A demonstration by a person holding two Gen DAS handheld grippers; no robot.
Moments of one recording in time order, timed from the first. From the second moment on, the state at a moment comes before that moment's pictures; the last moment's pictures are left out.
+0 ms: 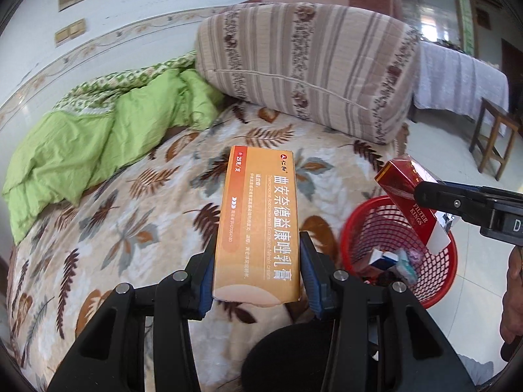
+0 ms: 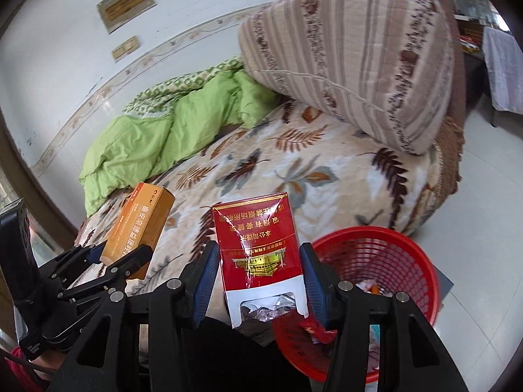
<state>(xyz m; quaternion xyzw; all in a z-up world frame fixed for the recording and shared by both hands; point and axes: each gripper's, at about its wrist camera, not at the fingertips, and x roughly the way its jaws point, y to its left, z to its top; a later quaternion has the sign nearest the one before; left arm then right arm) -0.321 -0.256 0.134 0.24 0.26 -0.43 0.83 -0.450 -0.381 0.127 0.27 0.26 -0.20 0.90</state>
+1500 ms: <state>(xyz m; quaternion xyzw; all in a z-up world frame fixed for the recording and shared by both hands) -0.353 -0.385 0.054 0.27 0.41 -0.53 0.69 -0.507 -0.466 0.062 0.37 0.29 -0.29 0.83</state>
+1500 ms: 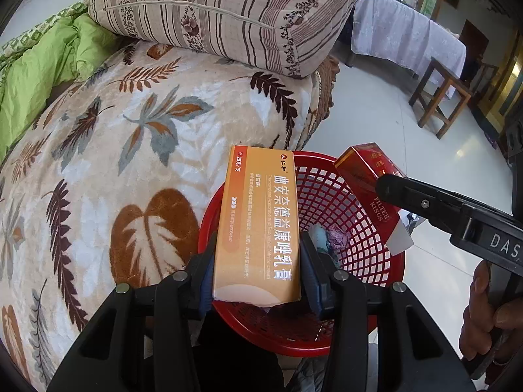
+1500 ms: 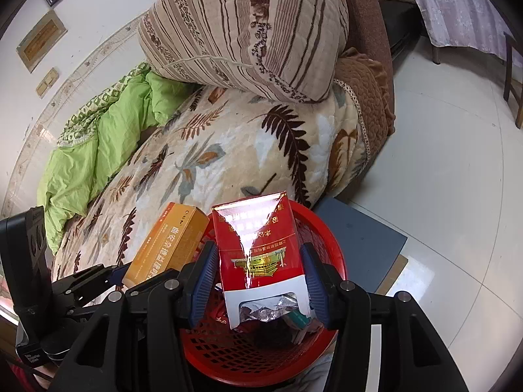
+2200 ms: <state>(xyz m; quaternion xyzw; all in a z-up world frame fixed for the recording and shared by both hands) -0.353 -0.381 0.058 0.26 0.40 -0.53 0.70 -0.505 -0.466 0.063 0.37 0.30 -0.30 0.82</state>
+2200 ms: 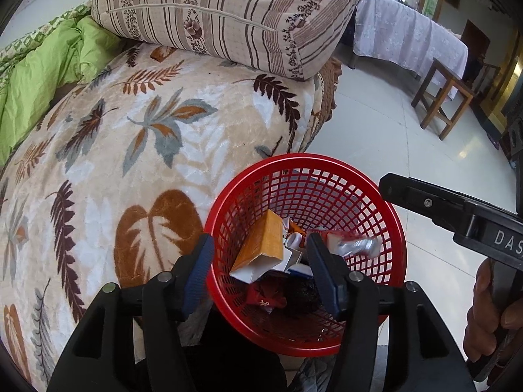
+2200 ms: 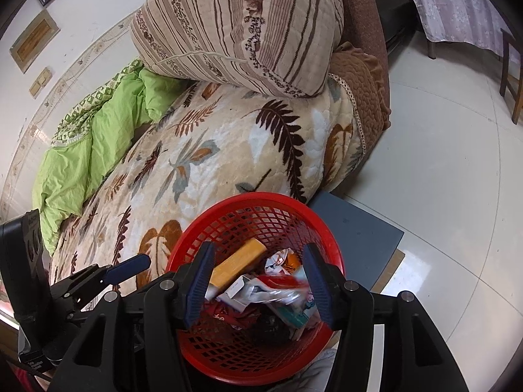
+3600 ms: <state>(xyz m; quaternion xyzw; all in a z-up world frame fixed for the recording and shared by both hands) -0.305 -0.168 0.144 0.18 0.25 -0.35 0.88 -0.452 -0.293 0.126 0.20 0.29 -0.43 0.83</state>
